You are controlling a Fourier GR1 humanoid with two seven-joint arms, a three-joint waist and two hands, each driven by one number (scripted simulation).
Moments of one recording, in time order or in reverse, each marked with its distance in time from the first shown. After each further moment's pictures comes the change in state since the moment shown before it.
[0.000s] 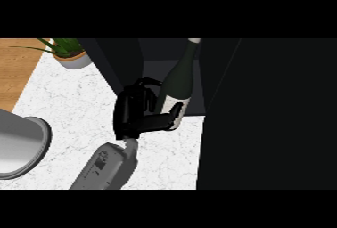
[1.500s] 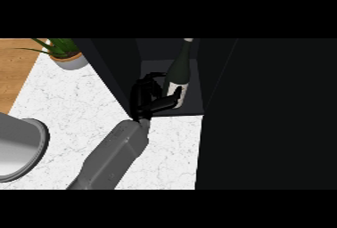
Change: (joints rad) left arm -0.294 0.000 -0.037 0.639 0.447 -0.034 -0.364; right arm 0.077 0.039 -0.009 0.004 -0.021 0.075 -0.044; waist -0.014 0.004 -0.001
